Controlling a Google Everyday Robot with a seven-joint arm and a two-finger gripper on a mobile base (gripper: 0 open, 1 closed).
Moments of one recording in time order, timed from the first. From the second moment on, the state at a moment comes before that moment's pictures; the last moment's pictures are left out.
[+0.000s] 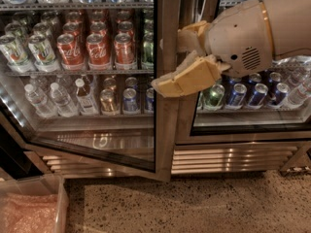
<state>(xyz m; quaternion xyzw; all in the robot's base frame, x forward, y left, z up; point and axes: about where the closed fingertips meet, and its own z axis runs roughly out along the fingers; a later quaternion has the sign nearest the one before) 0.422 -0.019 1.019 -0.58 0.63 0.29 0.42</state>
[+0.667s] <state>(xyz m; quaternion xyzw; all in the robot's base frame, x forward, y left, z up) 0.418 -0.020 1.022 -0.58 0.63 0.29 0.42</state>
